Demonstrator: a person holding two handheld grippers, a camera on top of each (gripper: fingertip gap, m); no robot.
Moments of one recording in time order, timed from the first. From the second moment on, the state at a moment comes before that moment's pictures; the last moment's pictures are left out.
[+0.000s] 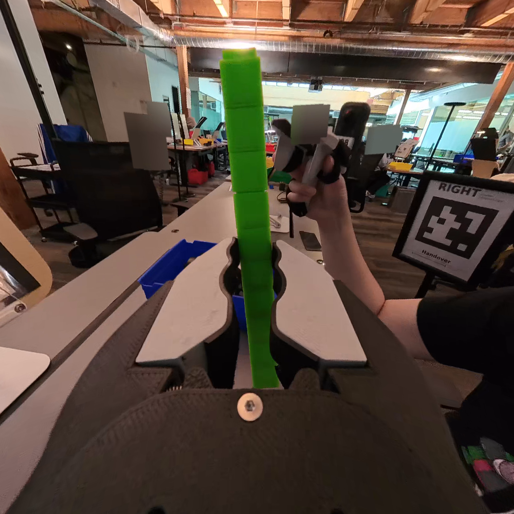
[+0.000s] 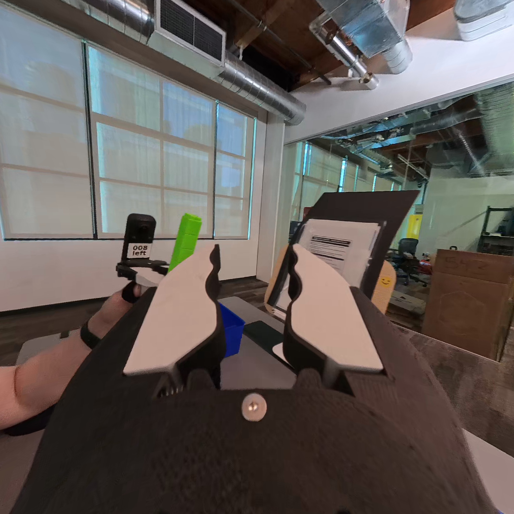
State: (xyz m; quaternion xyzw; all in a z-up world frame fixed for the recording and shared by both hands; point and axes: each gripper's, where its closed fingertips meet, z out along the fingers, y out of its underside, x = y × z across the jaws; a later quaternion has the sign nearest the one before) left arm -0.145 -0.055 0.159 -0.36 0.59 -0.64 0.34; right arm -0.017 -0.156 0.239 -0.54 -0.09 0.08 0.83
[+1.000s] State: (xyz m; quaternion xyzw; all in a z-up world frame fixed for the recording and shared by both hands) left arm -0.127 -0.065 0.123 -0.38 0.62 -0.63 0.27; right arm -0.143 -0.039 0.150 -0.60 -0.22 0.36 0.68
